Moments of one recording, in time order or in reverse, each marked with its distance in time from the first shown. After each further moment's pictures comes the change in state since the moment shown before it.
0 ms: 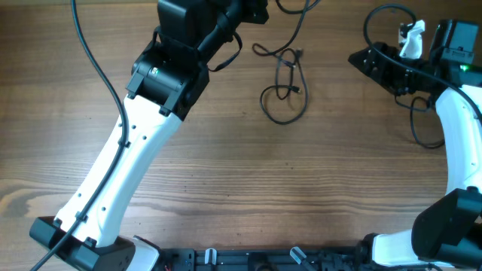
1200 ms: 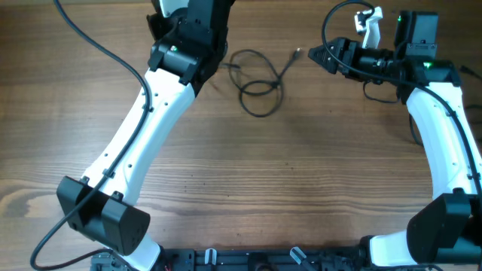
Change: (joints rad) left arm 0.054 0.161 0.003 -0.323 -1.141 0.110; right arm 0.185 0.000 0.000 0.142 -0.138 0.004
